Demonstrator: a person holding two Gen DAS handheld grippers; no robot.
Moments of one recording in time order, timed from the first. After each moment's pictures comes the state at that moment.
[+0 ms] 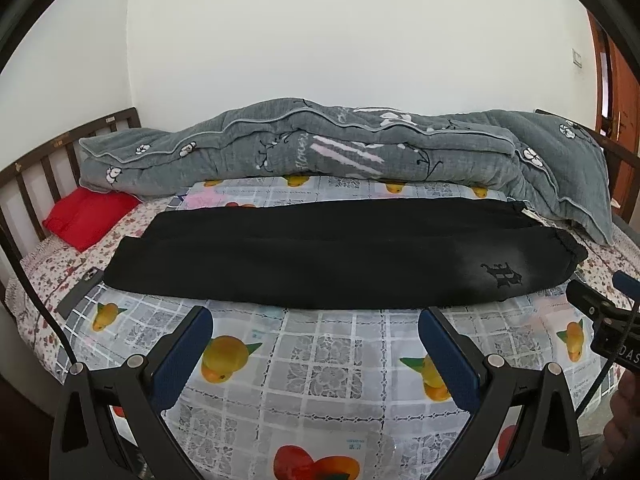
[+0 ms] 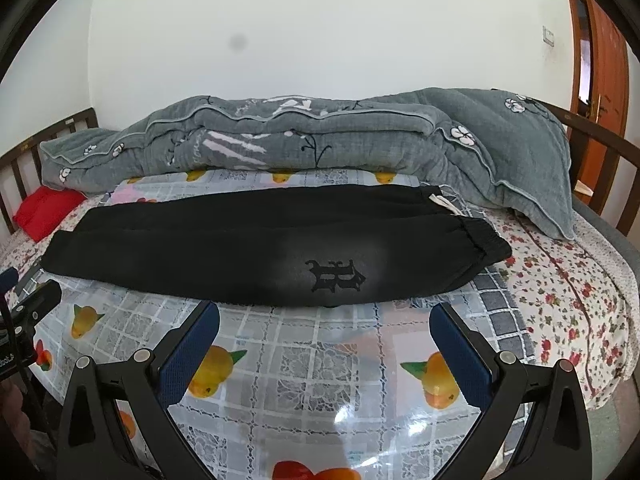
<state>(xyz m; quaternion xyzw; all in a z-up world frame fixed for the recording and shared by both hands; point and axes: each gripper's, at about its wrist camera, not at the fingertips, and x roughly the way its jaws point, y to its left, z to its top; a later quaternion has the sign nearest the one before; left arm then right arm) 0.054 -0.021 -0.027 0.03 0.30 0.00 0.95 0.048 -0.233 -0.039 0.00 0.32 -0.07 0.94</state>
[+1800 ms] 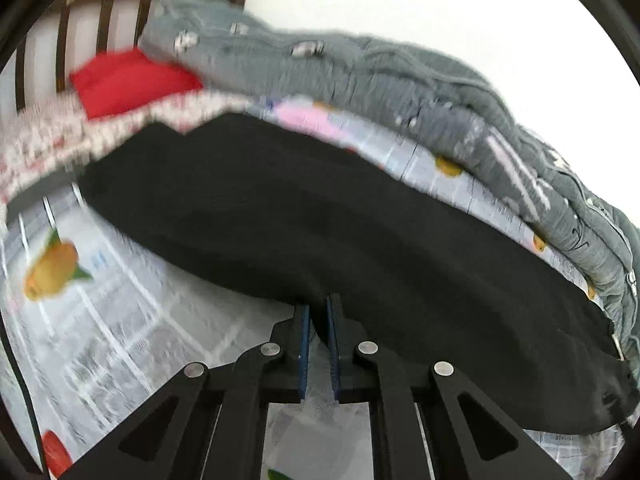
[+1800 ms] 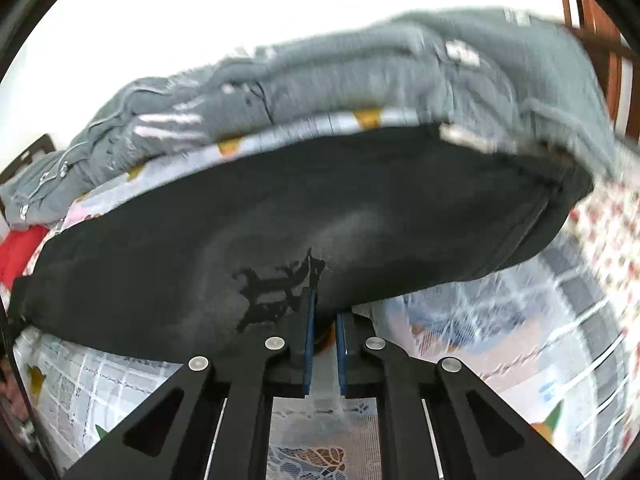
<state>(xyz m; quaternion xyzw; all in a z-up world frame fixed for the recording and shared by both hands) 0.216 0.157 -0.145 -0.17 0.34 0.11 0.92 0.169 -0.291 -0.130 0.08 0.36 -0.10 0.93</state>
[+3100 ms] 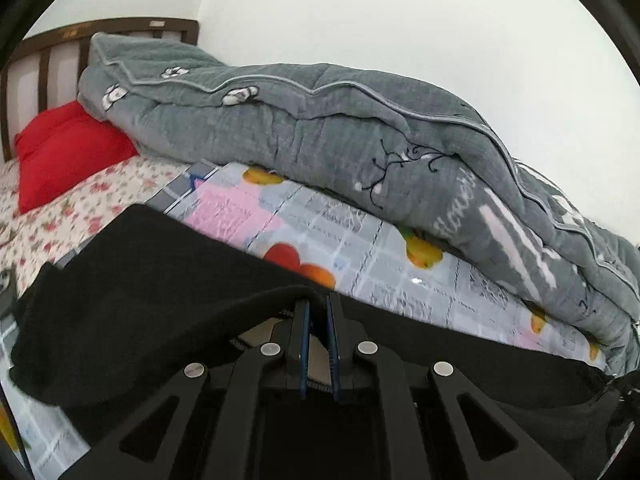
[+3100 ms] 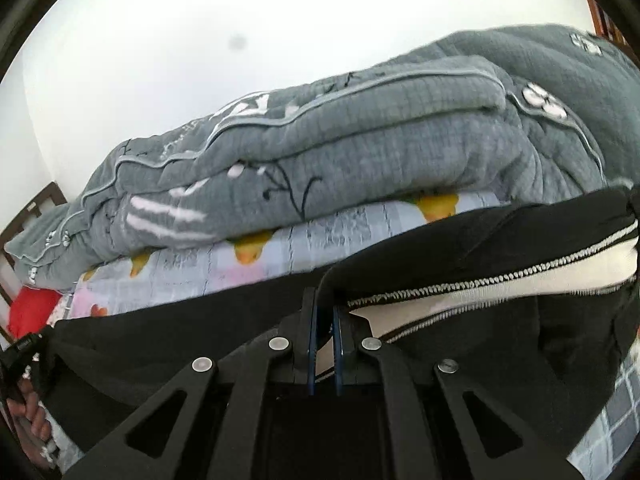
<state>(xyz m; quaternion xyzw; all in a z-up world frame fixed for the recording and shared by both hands) 0.379 0.134 -0.104 -0.15 0.31 0.09 0.93 0.355 -0.305 -0.086 0.13 0.32 -0.06 0.94</state>
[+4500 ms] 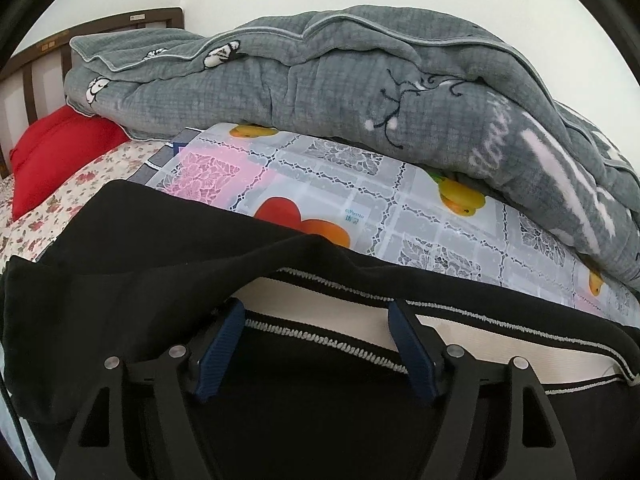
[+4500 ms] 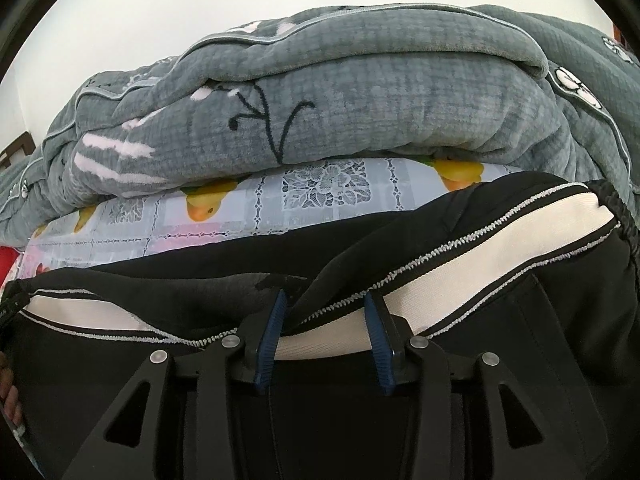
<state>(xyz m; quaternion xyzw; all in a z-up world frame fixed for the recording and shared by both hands) 0.415 0.111 -0.159 -0.09 0.36 0.12 0.92 0.405 -0.297 -0.151 0.07 0.37 -0.08 0.92</state>
